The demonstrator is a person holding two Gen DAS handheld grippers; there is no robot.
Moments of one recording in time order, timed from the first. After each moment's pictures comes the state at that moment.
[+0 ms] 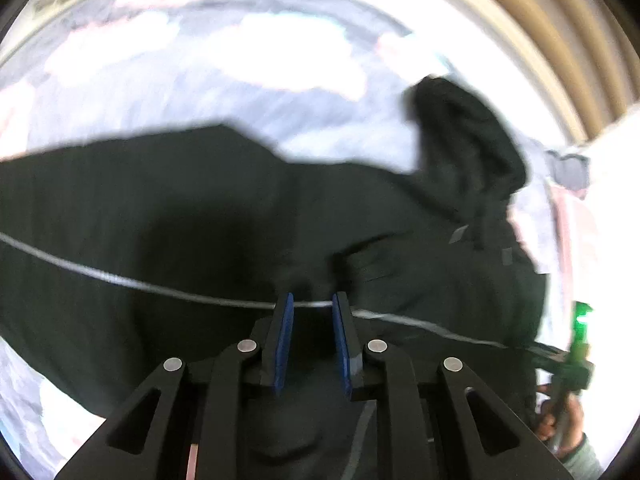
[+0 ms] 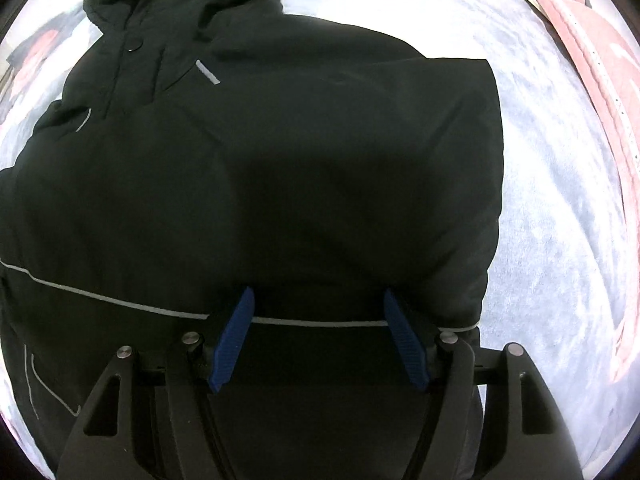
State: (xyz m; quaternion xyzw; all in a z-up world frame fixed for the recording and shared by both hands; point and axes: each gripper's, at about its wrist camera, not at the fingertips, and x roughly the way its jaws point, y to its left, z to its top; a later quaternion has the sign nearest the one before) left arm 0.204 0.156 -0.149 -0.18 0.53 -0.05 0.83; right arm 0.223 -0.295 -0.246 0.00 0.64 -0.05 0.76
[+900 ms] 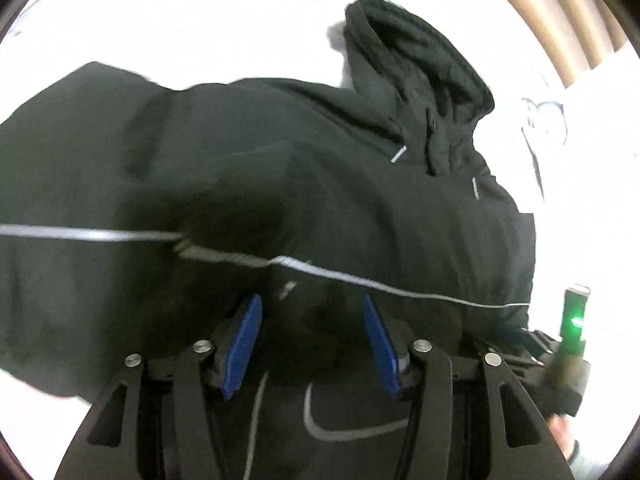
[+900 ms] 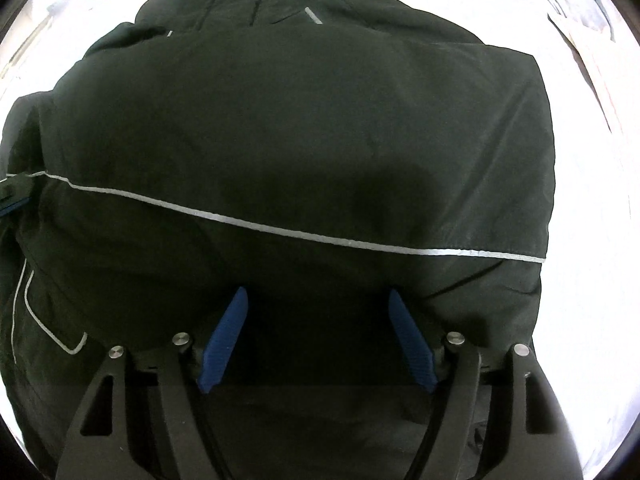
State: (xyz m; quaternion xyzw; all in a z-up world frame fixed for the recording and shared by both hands) left arm 0.188 0.070 -0.185 -0.16 0.57 -0.10 0.80; right arm 0.193 -0.249 -0.248 -0.04 0.63 -0.01 0.77
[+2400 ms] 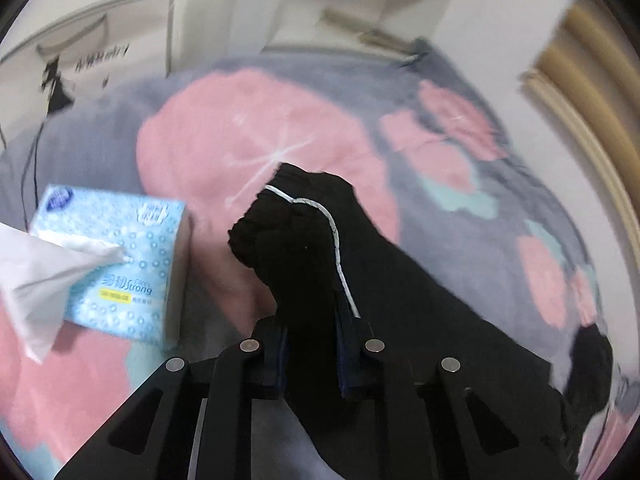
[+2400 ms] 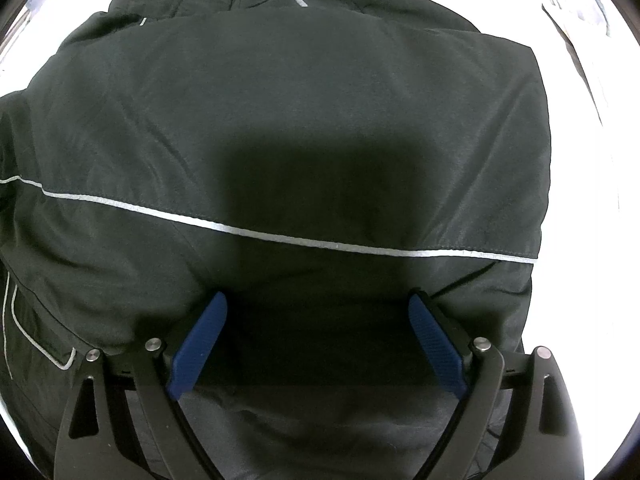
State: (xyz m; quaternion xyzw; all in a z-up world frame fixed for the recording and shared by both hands) left arm 0.106 0.445 -0.151 -0.29 0.37 0.28 0.84; right arm 0.237 -0.218 -0.277 -0.05 0.66 -0.04 0.75
